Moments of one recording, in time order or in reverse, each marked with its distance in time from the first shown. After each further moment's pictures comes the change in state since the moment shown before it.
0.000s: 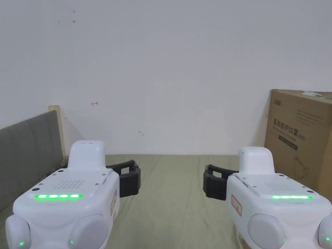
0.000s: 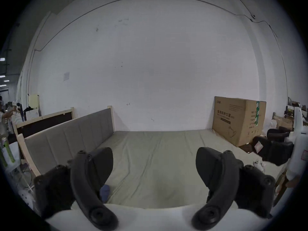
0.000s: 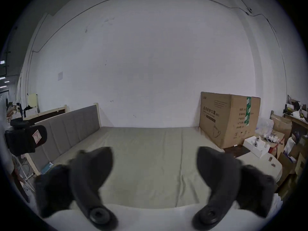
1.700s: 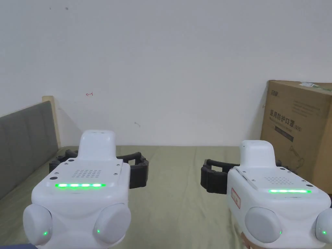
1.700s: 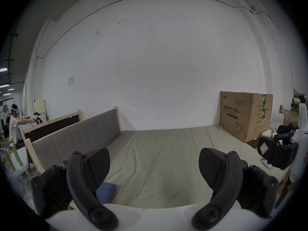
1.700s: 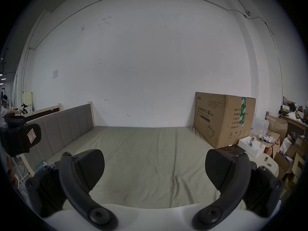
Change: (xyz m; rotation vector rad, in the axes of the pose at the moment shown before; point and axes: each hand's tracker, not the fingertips) left arm 0.026 0.000 -0.006 -0.019 0.076 -0.058; right arm 0.007 -0.008 -0.008 -0.001 -0.056 0.012
